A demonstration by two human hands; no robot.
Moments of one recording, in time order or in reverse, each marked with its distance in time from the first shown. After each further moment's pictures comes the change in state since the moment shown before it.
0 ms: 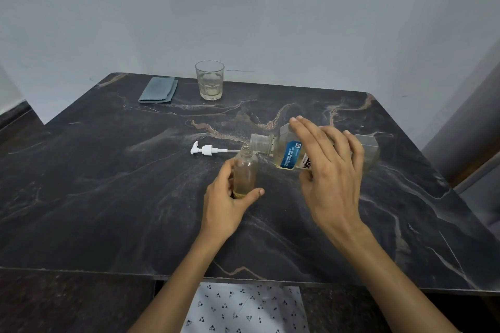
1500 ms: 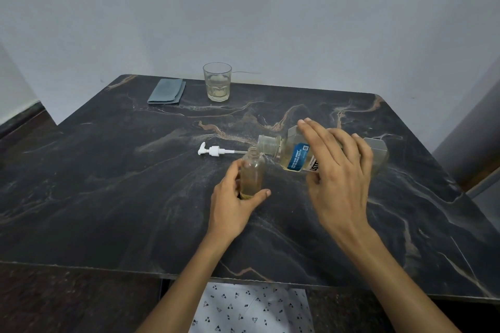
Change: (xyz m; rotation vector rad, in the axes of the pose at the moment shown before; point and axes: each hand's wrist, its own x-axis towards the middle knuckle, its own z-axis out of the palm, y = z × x) left_hand 0.000 0.004 -0.001 0.025 -0.005 -0.014; right_hand -0.001 0.002 0.004 0.000 0.007 0.004
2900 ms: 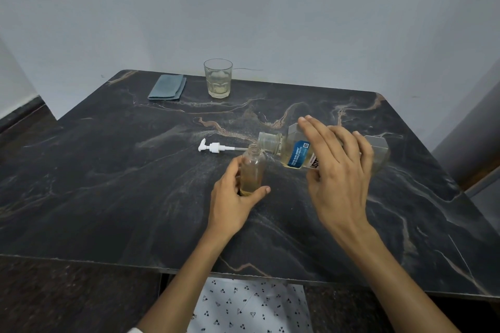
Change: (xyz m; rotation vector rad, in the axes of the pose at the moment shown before) left_hand 0.001 -0.004 0.001 -0.021 -0.003 0.010; right_hand 0.000 -0.001 -0.001 0.000 0.004 -0.012
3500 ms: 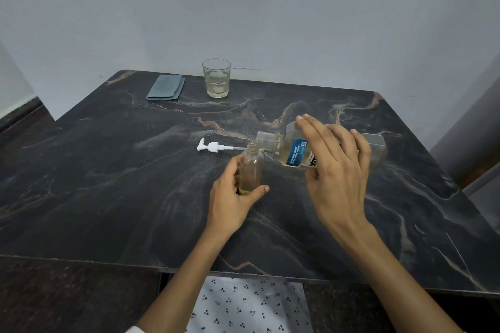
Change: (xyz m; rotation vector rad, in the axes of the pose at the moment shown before) left_hand 0.000 0.002 0.000 -0.011 0.002 0.001; right_hand 0.000 0.000 -0.001 -0.005 0.005 -0.008
